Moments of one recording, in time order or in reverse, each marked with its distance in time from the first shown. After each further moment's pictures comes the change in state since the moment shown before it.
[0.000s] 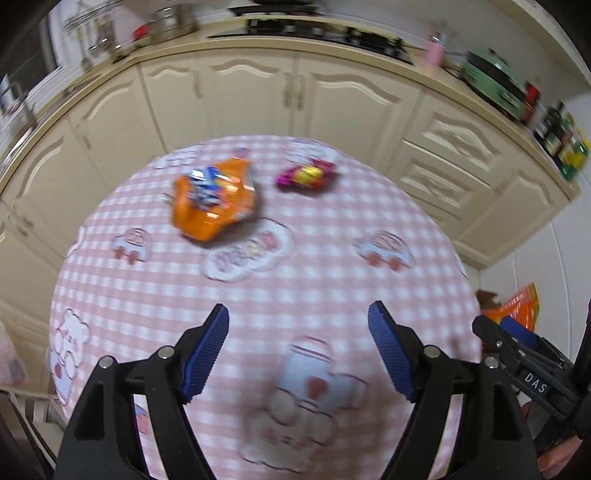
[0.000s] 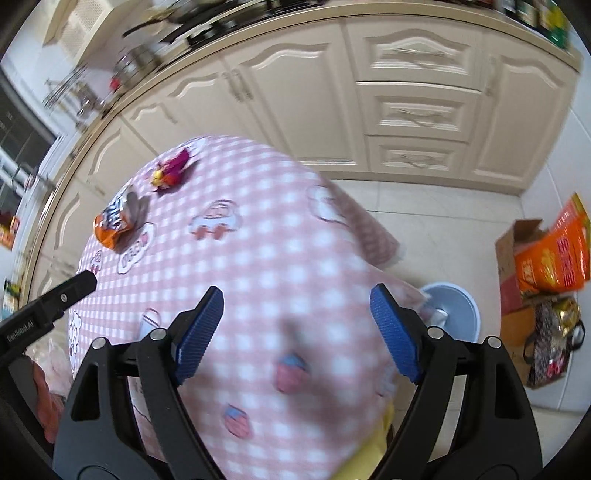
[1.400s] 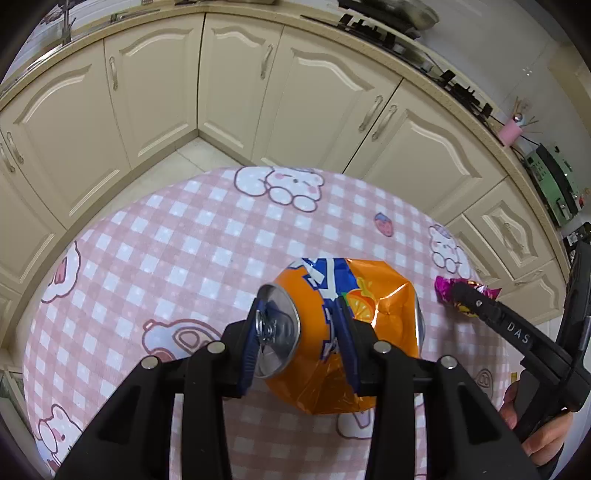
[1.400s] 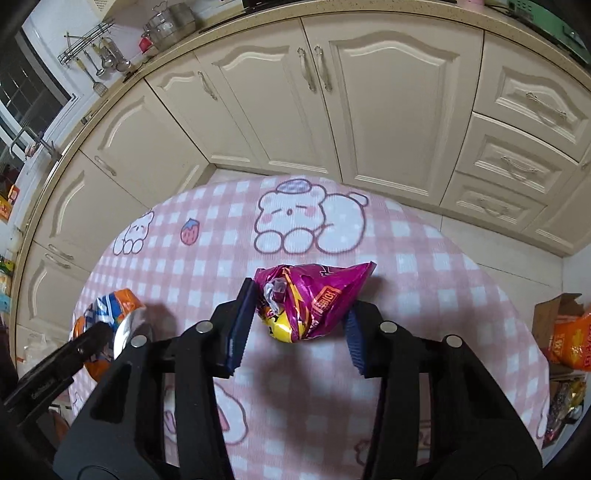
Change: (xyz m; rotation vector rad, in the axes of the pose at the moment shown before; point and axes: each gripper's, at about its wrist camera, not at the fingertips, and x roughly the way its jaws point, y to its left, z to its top) left arm 0.098 0.152 0.078 -0.277 -0.011 -0.091; right arm 0.147 0.138 0.122 -0.131 0.053 0.043
